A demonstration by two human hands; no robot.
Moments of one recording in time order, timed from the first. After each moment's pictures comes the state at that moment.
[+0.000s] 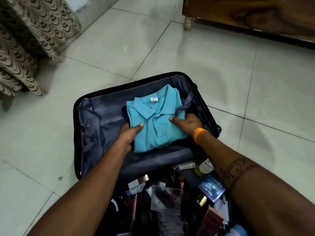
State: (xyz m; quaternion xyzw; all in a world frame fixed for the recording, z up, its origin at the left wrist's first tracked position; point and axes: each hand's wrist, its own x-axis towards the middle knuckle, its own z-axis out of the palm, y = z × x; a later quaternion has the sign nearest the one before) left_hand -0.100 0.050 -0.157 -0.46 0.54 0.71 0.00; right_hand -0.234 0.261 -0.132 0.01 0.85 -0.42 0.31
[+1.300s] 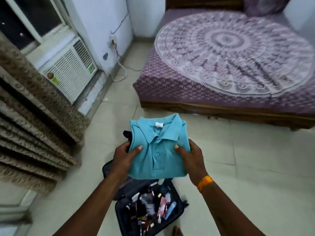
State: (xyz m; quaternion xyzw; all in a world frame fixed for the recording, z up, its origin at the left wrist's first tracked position) left_hand -0.035 0.244 0.678 -0.27 0.67 0.69 -0.01; right_hand -0.086 0.483 0.662 0.07 0.70 -0.70 0.13
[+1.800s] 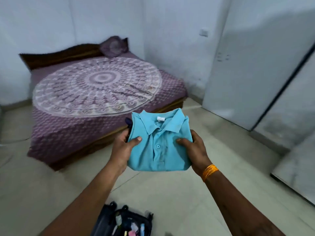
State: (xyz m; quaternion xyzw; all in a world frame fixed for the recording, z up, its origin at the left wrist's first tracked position) left_hand -0.034 0.502 0.827 0.13 0.66 0.71 0.21; right_hand 0.117 0.707 0.831 0.27 0.62 -0.71 -0.20
